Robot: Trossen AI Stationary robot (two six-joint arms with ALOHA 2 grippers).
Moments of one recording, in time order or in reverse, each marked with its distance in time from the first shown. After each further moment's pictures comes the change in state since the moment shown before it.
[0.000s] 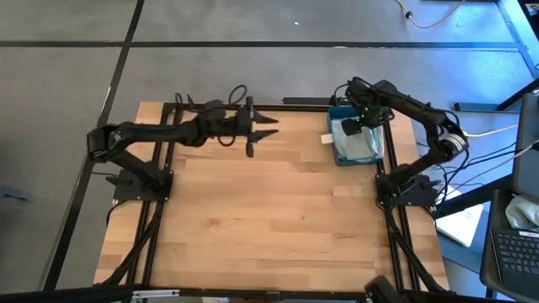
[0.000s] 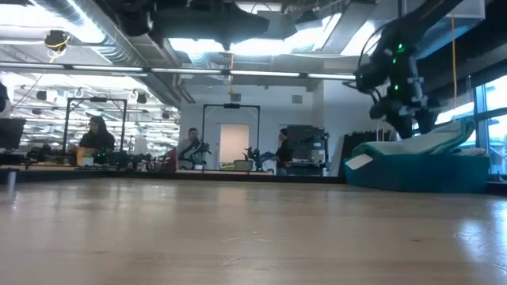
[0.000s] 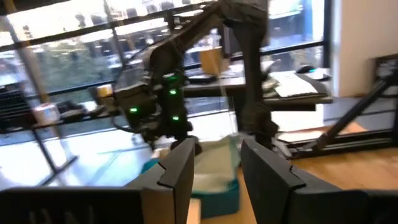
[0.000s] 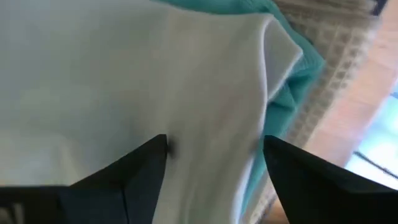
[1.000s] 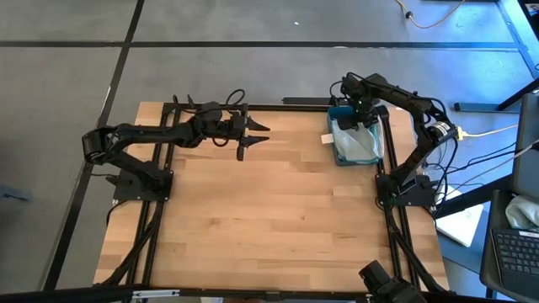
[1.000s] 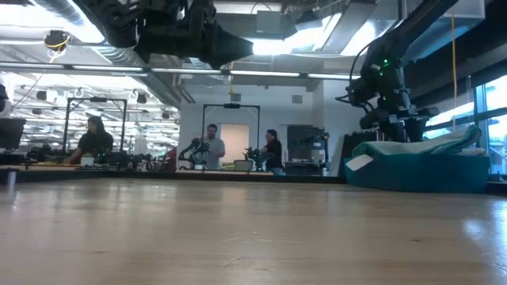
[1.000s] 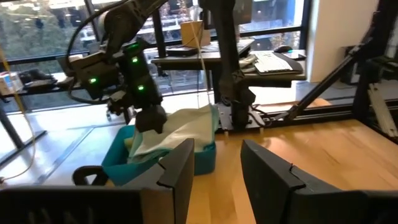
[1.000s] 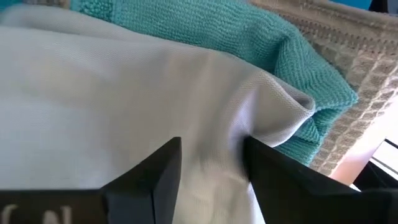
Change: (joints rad) left arm 0.068 -0.047 -0.131 -0.026 0.127 -0.026; right arm -0.051 0.174 0.108 -0.036 -0.056 0.055
